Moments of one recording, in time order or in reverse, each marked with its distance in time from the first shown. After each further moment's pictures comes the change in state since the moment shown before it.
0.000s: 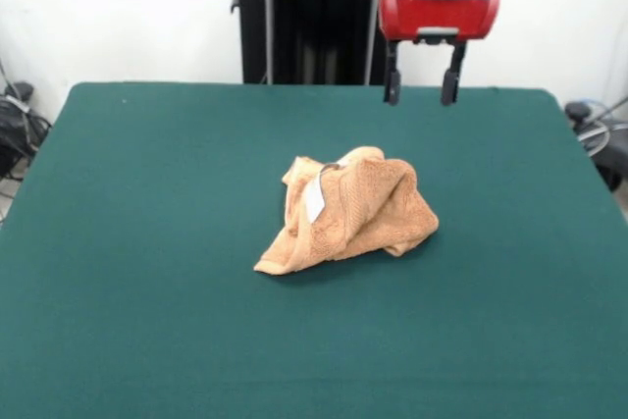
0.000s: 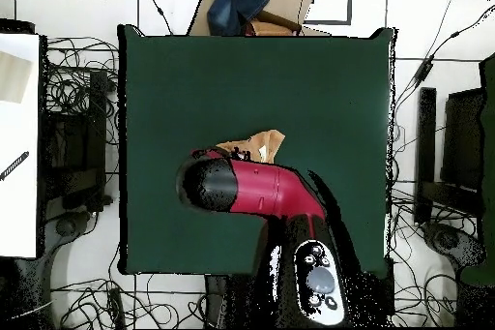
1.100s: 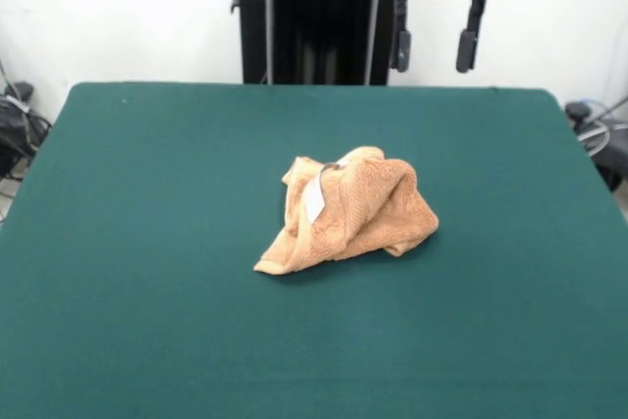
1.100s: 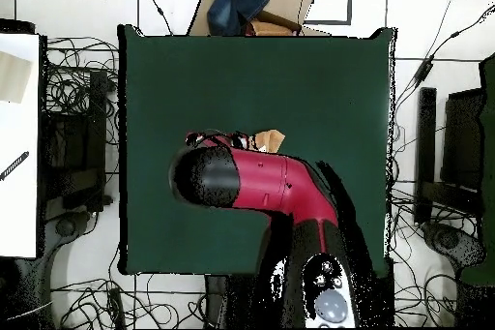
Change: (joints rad) arm -0.020 -0.092 0.024 -0.043 0.007 0.044 0.000
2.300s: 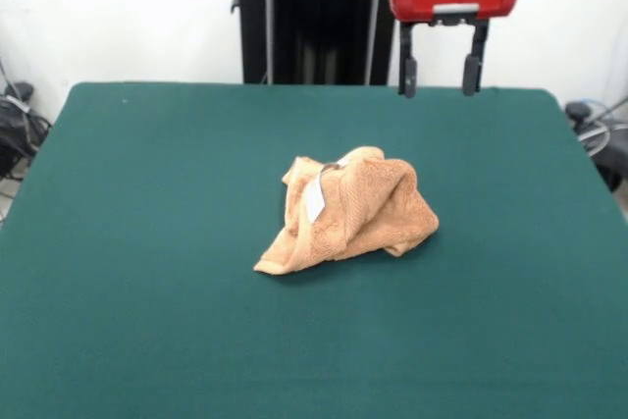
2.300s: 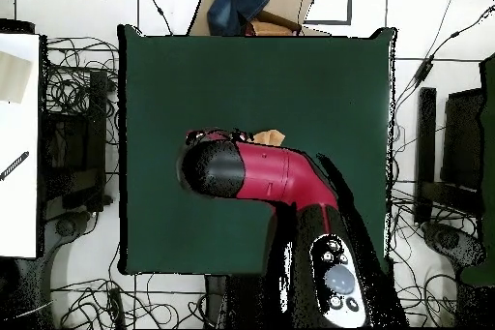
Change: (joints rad) arm -0.054 0.045 0.074 0.000 -0.002 -0.002 0.000
